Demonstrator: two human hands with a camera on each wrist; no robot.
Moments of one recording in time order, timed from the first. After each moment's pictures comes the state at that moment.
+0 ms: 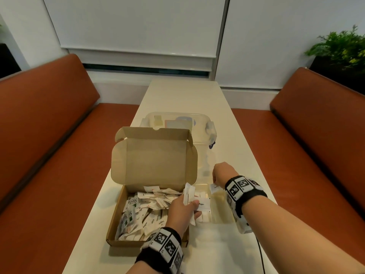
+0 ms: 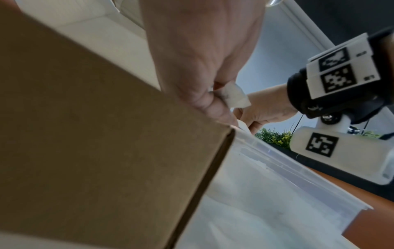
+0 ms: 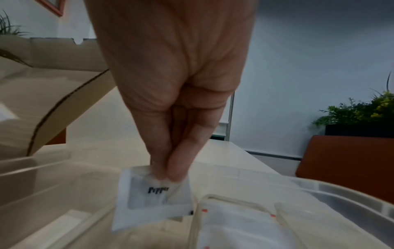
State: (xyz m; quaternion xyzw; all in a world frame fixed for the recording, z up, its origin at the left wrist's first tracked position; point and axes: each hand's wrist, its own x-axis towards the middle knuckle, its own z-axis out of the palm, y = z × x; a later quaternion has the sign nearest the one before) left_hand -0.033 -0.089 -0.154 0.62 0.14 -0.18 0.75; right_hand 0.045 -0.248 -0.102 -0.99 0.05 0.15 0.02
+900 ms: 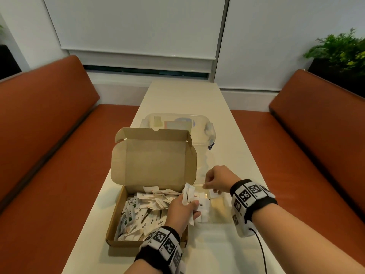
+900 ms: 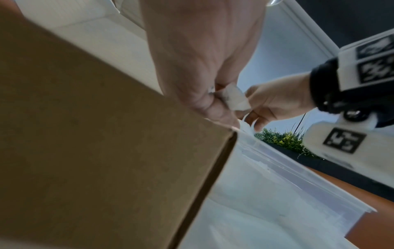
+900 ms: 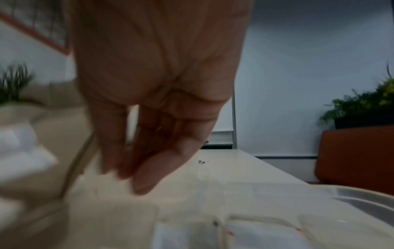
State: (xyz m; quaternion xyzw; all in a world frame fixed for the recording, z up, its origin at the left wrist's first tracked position) left_hand -0.033 -0.087 -0.153 0.66 0.12 -0.18 0.72; right_hand 0.022 -0.244 -0.086 -0.95 0.02 0.18 0.26
